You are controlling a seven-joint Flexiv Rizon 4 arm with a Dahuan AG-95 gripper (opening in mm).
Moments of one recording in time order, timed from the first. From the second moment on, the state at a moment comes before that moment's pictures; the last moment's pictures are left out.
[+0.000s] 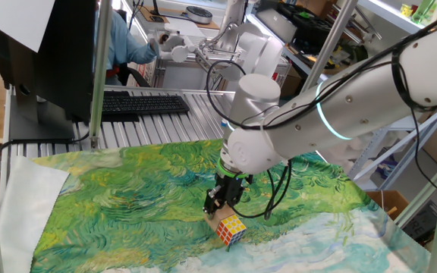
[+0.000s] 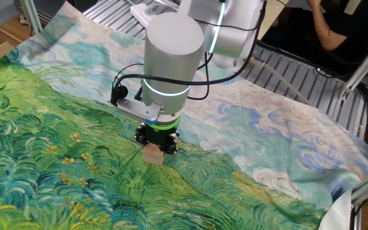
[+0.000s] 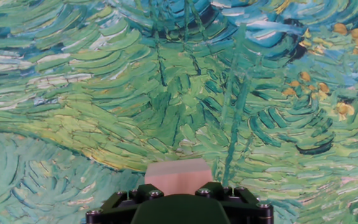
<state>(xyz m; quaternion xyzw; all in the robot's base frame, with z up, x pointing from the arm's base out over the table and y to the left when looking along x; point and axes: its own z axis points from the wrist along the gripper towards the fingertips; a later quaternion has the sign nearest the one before) 0.545 0.010 0.024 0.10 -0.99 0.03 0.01</state>
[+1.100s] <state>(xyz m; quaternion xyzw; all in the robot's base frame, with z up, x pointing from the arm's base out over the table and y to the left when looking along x) 0.545 0.030 0.047 0.08 -1.00 0.03 0.02</state>
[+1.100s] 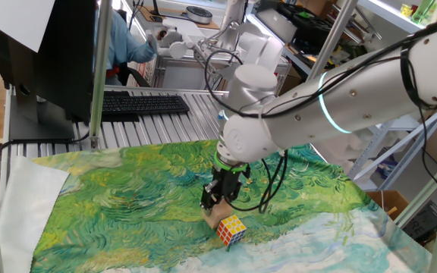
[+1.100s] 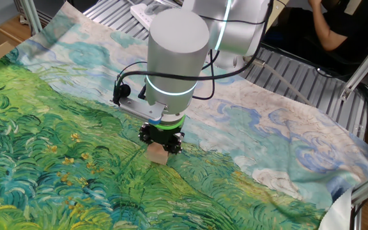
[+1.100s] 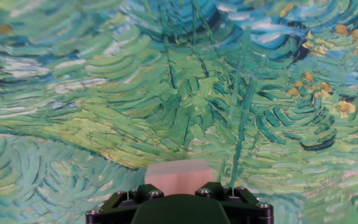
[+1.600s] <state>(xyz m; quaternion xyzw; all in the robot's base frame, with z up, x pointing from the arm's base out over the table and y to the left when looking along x) 0.539 0.053 0.063 0.06 -1.00 0.04 0.03</state>
